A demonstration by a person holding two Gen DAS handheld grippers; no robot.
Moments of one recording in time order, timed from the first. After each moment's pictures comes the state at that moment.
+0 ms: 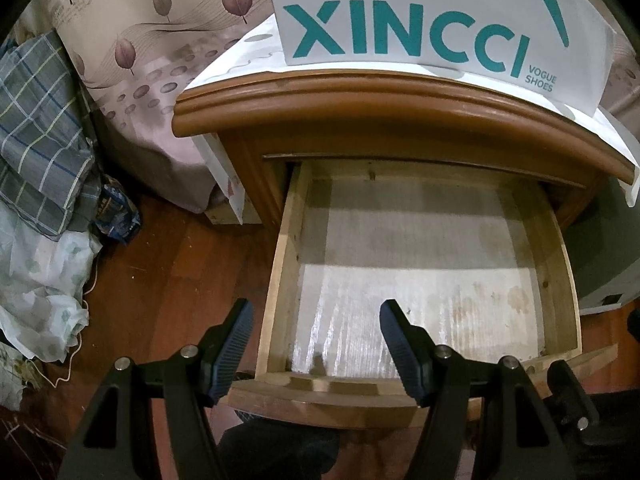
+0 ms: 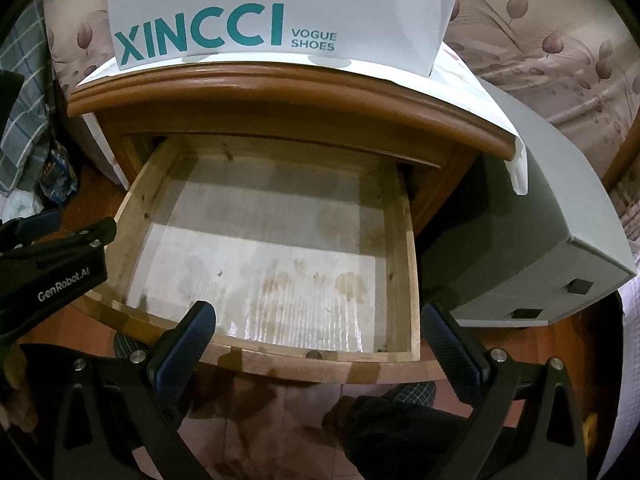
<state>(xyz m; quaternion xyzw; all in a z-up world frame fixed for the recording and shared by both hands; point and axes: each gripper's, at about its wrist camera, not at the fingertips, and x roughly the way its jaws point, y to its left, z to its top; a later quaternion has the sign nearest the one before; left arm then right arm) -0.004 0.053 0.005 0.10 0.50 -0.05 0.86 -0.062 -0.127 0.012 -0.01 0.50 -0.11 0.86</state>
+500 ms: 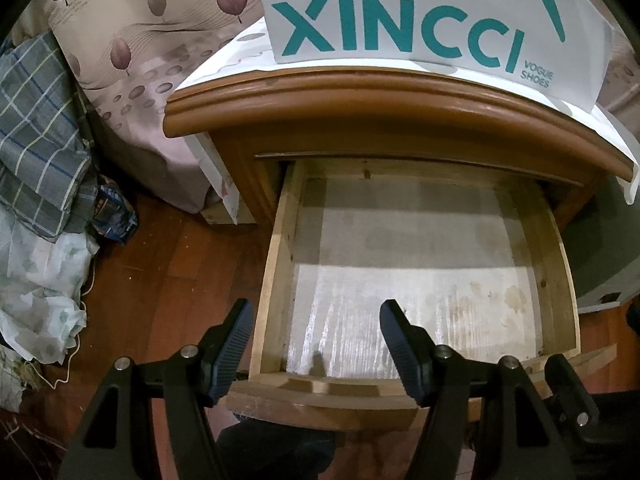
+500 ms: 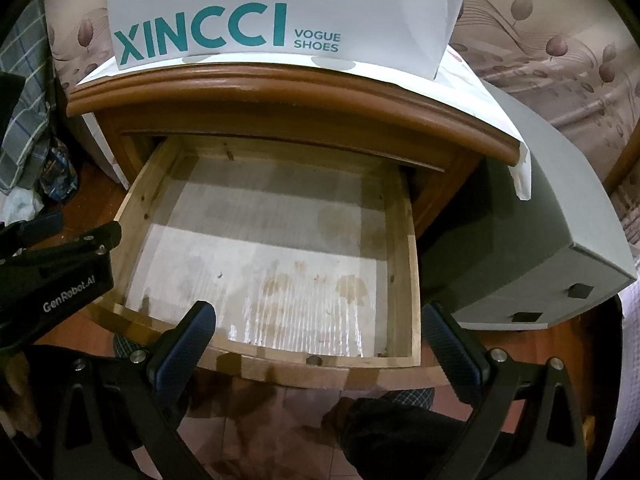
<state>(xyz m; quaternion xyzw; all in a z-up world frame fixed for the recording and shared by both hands) -0.002 0.049 0.002 0.10 0.50 -0.06 0.86 -0.060 -0.128 0.011 -0.01 0.50 -0.11 0.86</state>
